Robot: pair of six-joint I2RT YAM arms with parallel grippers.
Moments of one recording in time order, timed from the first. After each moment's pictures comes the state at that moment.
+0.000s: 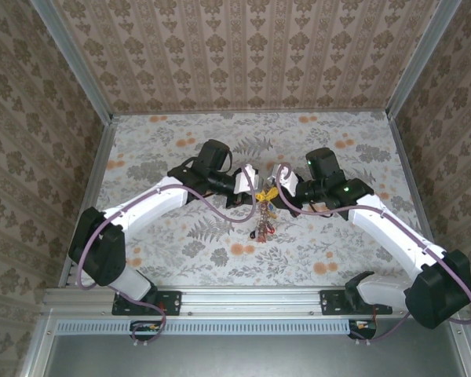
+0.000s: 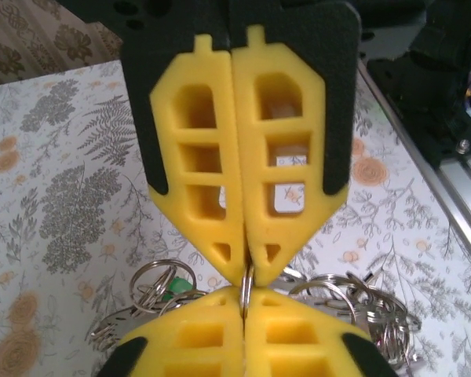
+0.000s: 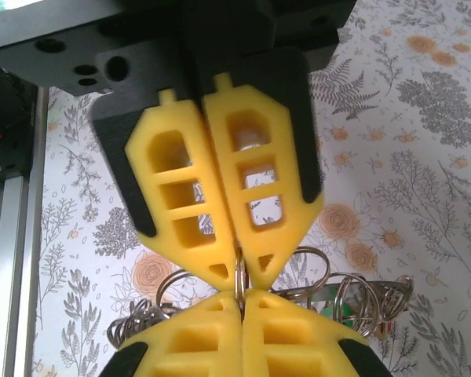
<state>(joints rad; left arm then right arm) -0.73 1.54 1.16 -0.35 0.83 0.77 0.44 1.21 0.96 -0.50 -0.63 -0.51</state>
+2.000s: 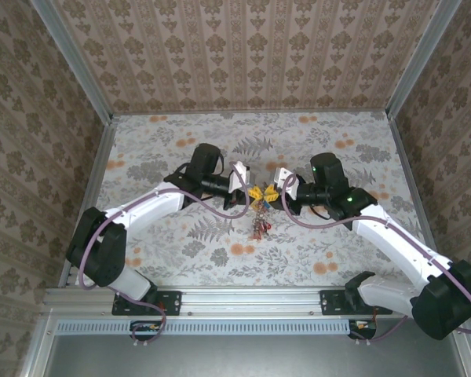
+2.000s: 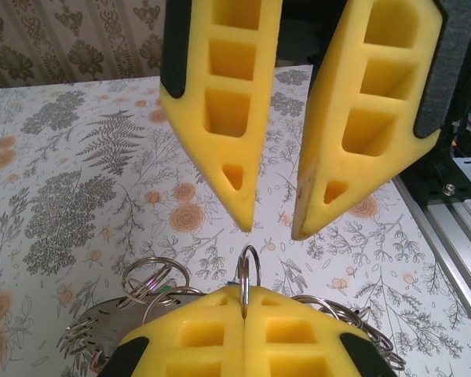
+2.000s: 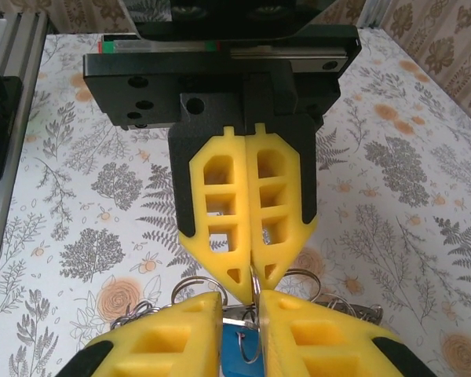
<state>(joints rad) -0.67 1.53 1.02 -0.12 0.94 0.59 0.46 1.13 0.87 -0.32 -0.62 -0.56</state>
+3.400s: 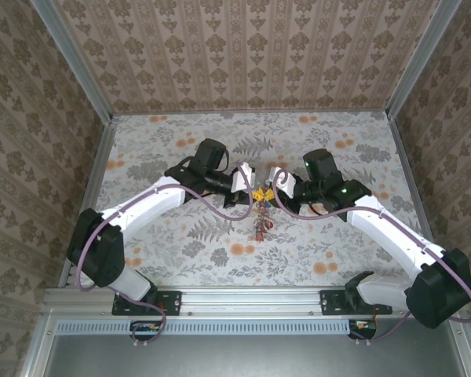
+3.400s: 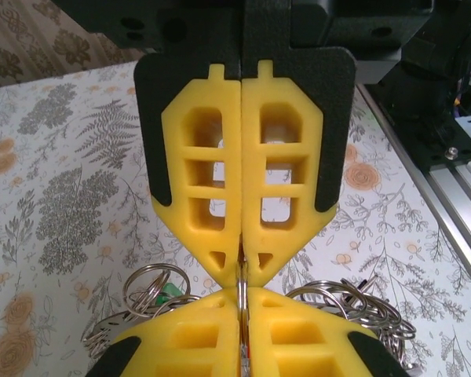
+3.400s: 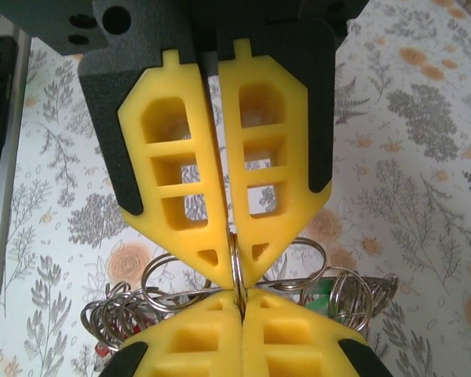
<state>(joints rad) -0.71 1.54 1.16 -0.38 0.86 0.77 0.47 1.22 0.97 -0.50 -0.57 -0.59</state>
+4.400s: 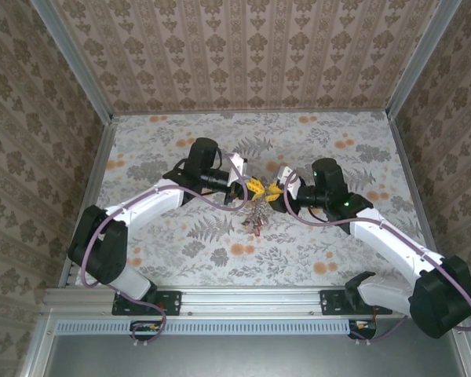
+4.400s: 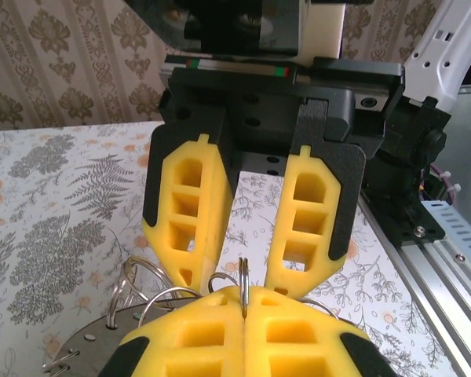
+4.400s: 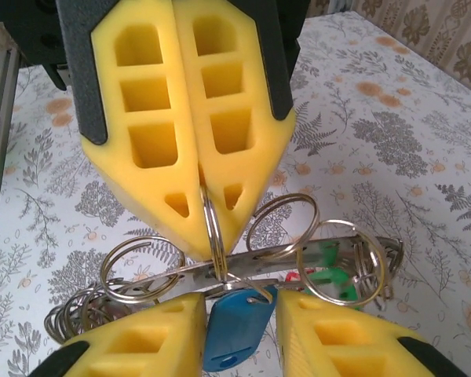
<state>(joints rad) -0.65 1.54 1.05 -0.02 1.08 0.48 0.43 1.14 0.75 -0.13 -0.62 -0.38</state>
